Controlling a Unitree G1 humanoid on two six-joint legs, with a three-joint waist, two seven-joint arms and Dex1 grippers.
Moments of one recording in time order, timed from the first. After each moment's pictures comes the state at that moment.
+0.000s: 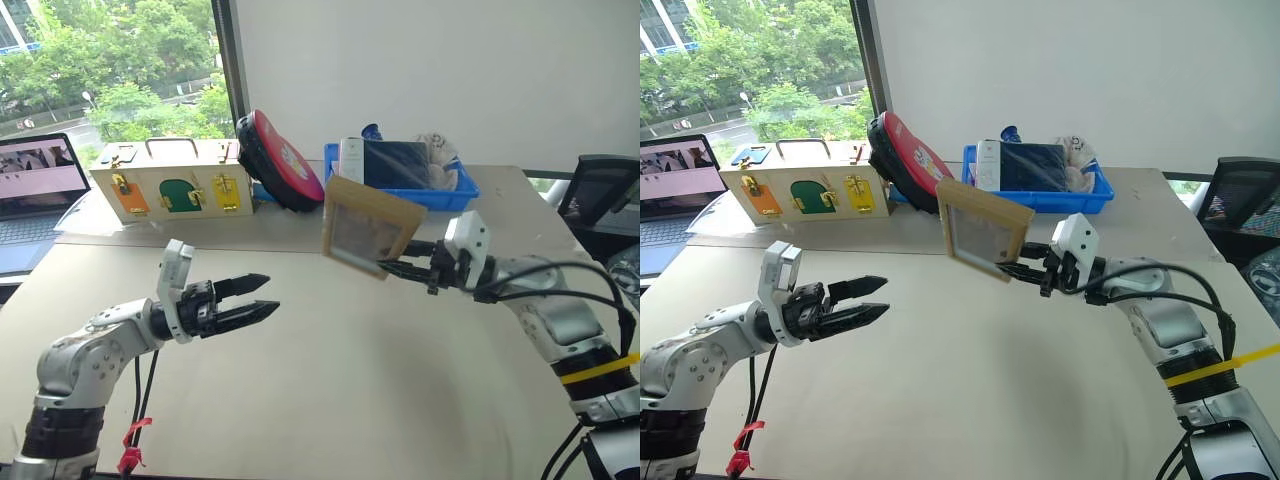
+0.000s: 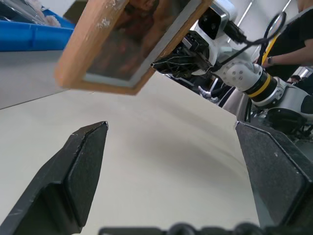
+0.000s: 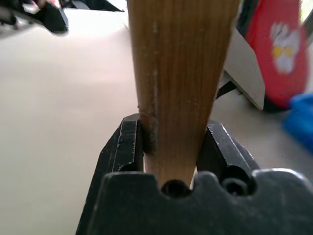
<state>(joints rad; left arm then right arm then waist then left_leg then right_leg) -0.28 0.68 0.19 -0.23 -0.87 0.66 -1.08 -0.67 -0.82 0.22 0.04 0.74 0.40 0.99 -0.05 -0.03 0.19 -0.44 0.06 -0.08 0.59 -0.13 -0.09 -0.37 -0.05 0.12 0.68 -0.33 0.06</state>
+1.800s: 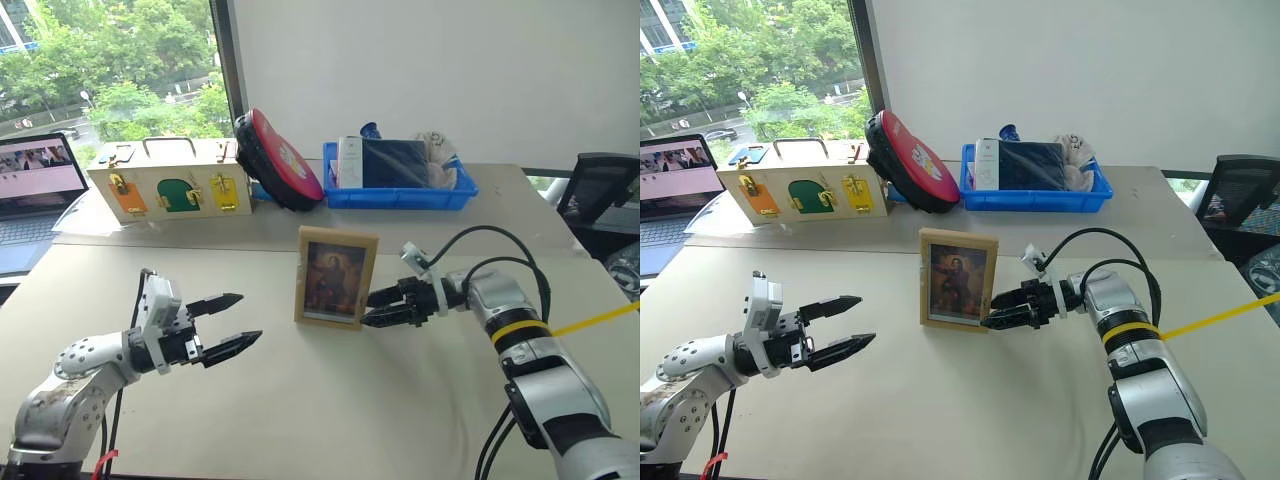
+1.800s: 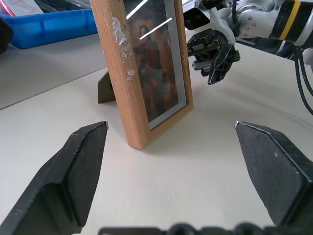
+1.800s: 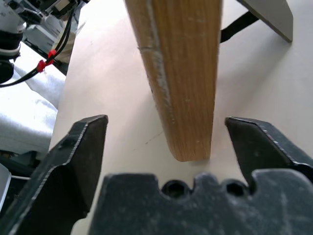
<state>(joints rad) -0.08 0.71 0.25 -0.30 -0.69 0.44 -1.02 -0.91 -0.53 0.22 0.70 0.29 0.54 1.55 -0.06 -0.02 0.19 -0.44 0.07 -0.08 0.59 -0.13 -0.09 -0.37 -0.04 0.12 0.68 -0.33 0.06</state>
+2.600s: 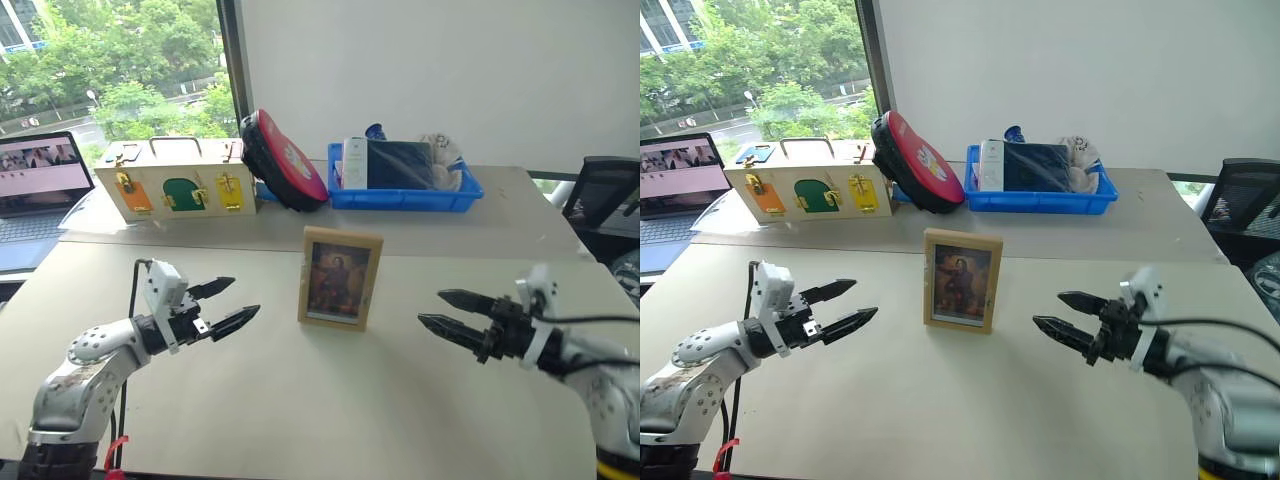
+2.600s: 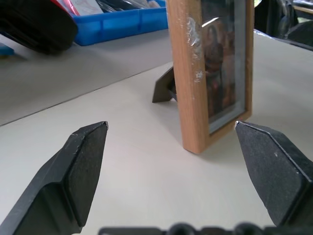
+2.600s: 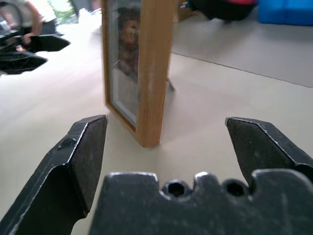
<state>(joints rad) -0.14 0.67 0.21 -0.22 -0.56 0.41 -0.88 0.01 -0.45 -0.49 -0.54 0.56 0.78 0.87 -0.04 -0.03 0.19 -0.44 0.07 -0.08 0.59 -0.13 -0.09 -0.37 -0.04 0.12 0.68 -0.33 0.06</state>
